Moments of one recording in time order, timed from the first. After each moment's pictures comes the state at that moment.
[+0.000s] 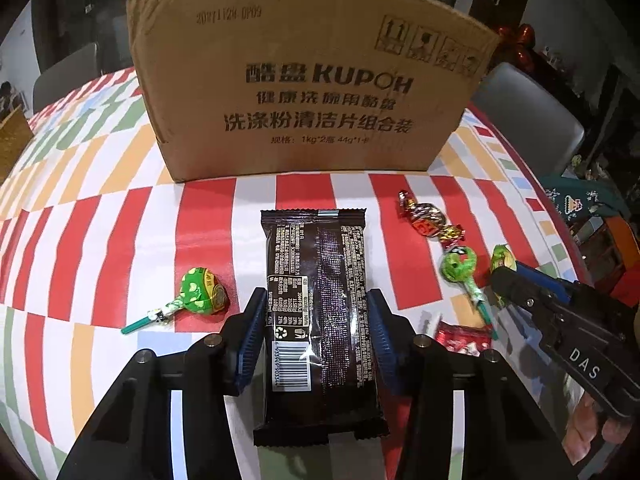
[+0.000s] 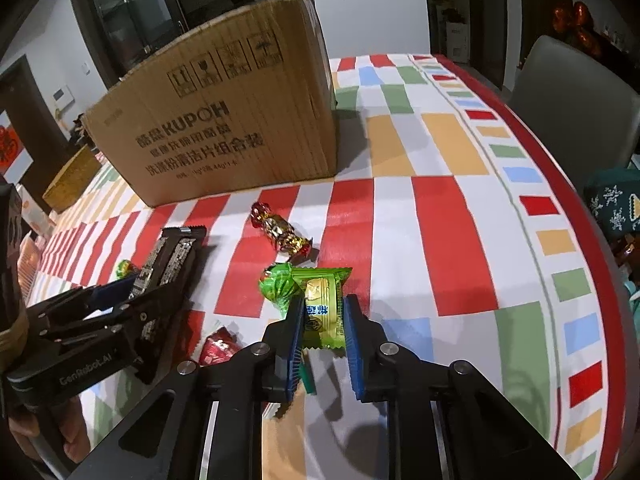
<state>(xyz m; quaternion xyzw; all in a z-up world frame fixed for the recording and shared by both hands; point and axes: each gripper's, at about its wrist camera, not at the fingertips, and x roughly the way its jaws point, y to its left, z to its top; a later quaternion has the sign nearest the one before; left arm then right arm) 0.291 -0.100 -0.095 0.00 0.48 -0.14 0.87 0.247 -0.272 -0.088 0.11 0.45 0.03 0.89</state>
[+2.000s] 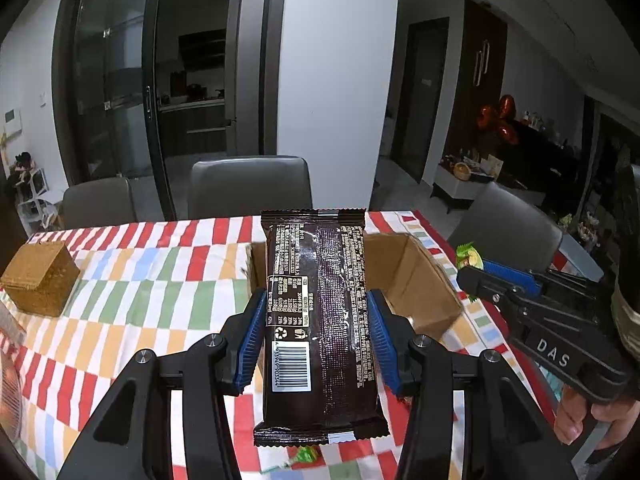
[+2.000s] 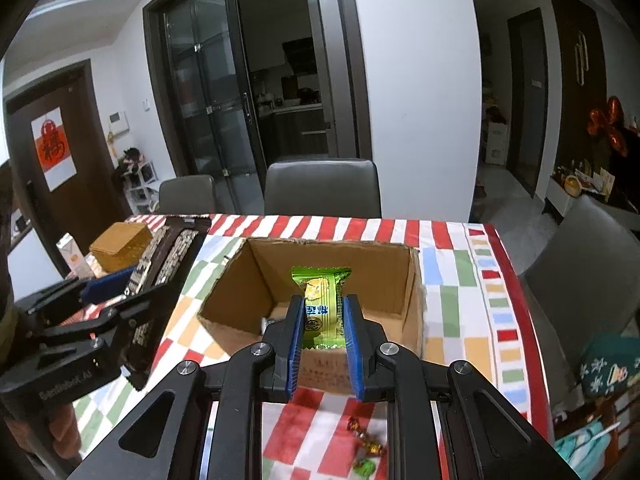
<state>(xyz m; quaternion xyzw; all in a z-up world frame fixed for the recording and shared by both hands) 0.348 -0.045 0.111 0.01 0.31 -0.14 0.94 0.325 -0.224 0.108 0.05 0.31 0.08 0.95</state>
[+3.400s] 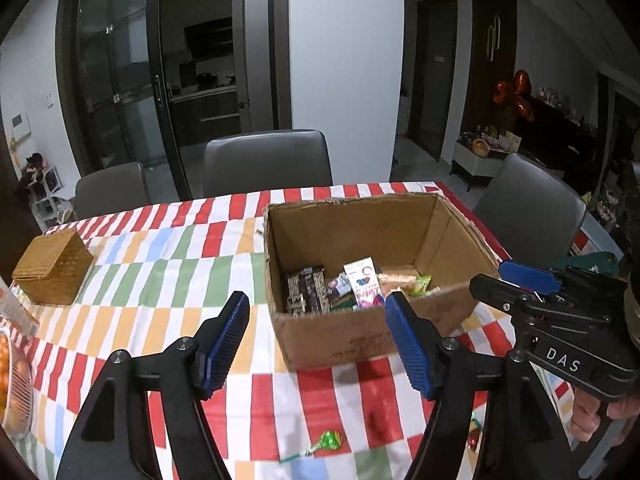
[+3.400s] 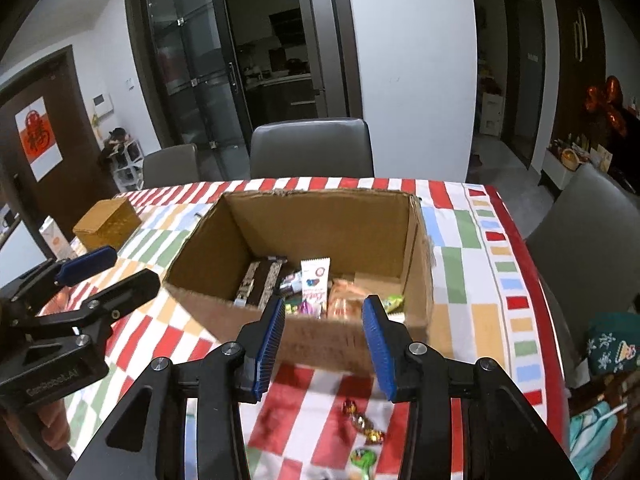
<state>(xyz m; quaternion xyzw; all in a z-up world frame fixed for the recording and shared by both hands) 0.333 -0.046 0.075 0.04 0.34 -0.11 0.93 0.328 -0.219 0.066 0.05 0.36 0.07 0.93</state>
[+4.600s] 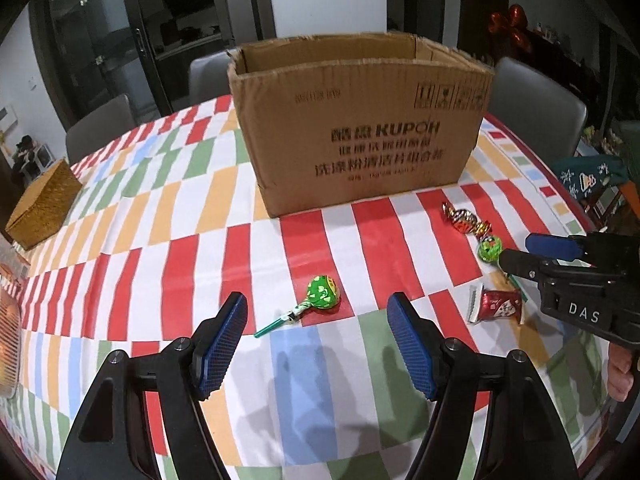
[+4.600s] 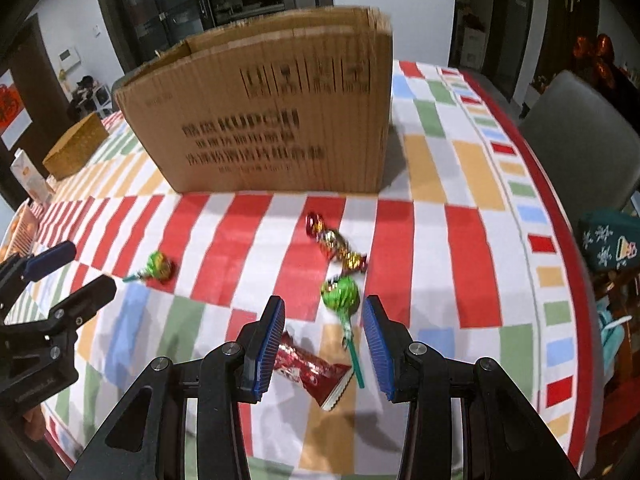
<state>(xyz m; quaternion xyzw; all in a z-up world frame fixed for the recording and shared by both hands) 0.268 -0.052 -0.050 0.10 0.44 -0.11 0.88 0.255 -0.226 -0.055 0.05 0.49 0.03 0.87</state>
